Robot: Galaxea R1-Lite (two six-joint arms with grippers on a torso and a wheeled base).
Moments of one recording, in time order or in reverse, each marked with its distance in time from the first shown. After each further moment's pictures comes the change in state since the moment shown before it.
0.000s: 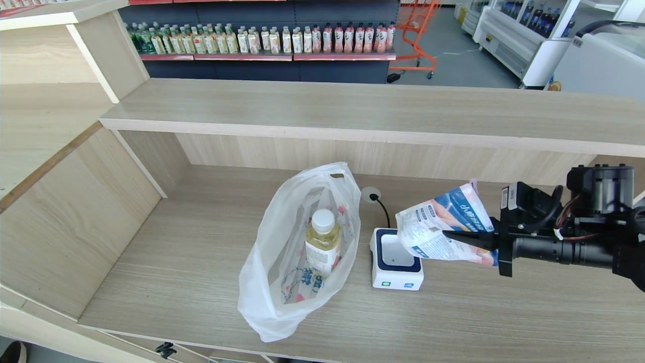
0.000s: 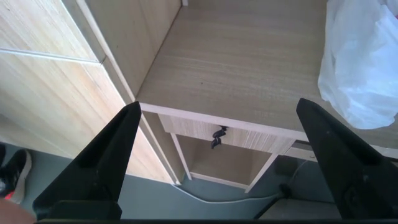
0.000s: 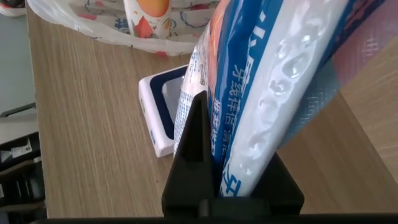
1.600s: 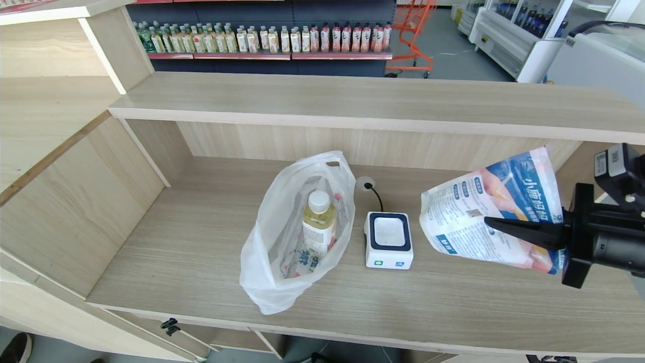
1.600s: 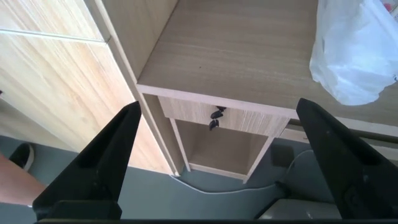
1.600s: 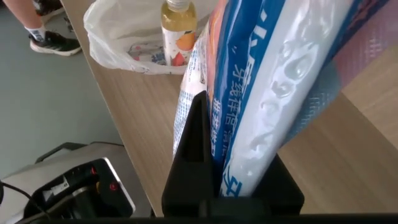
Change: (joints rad) left arm -0.001 0.000 0.000 0.000 0.000 0.003; right arm 0.054 -0.387 0.047 0.172 -0.129 0.292
